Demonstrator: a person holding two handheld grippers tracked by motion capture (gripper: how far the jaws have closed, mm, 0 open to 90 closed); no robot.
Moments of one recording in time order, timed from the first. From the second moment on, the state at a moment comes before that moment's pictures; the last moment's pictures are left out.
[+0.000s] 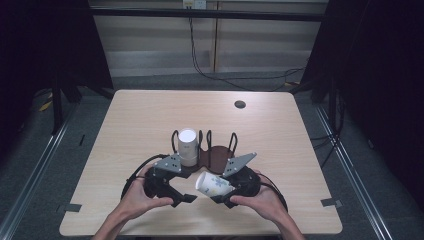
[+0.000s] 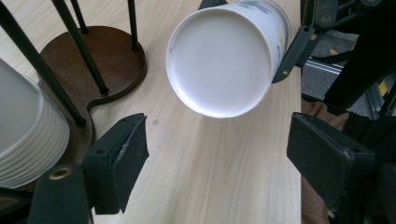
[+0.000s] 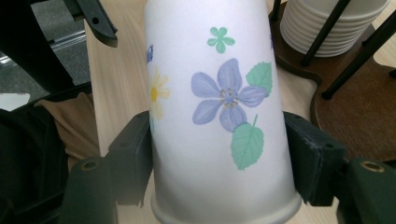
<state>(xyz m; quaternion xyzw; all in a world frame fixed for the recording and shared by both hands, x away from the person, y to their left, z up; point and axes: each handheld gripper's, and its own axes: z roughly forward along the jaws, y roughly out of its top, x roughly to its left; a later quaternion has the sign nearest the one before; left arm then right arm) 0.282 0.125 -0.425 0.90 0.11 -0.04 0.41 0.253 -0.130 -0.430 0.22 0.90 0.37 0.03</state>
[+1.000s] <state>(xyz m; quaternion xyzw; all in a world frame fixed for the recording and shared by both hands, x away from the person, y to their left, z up) 0.272 0.111 -0.430 0.92 0.07 -0.05 0.38 0.254 -0.110 -0.424 0.17 0.94 0.28 0.02</state>
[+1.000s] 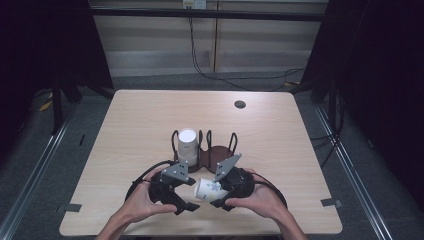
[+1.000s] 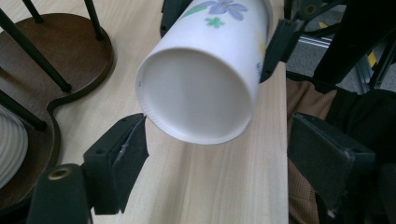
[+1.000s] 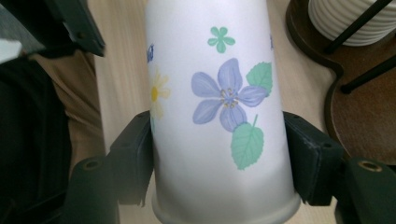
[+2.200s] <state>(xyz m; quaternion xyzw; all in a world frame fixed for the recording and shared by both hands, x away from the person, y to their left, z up) 0.274 0.106 -0.437 0.93 0.04 -0.08 0.34 0.251 -0.081 -0.427 0.11 0.97 0.23 -0.01</state>
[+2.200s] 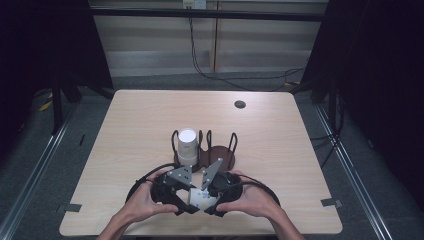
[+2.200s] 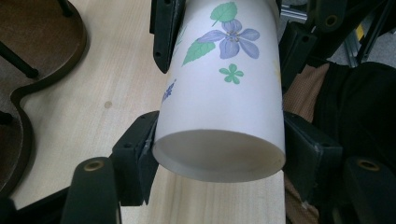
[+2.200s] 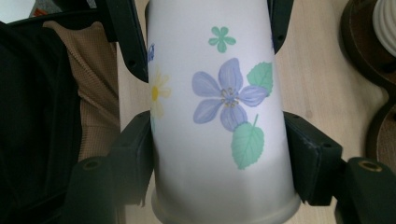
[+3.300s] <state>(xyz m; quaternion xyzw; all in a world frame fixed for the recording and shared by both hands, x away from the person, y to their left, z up) 0.277 0.111 -0.435 0.92 0.07 -0.09 0.37 0.252 -0.097 -0.427 0.14 0.94 0.30 0.00</state>
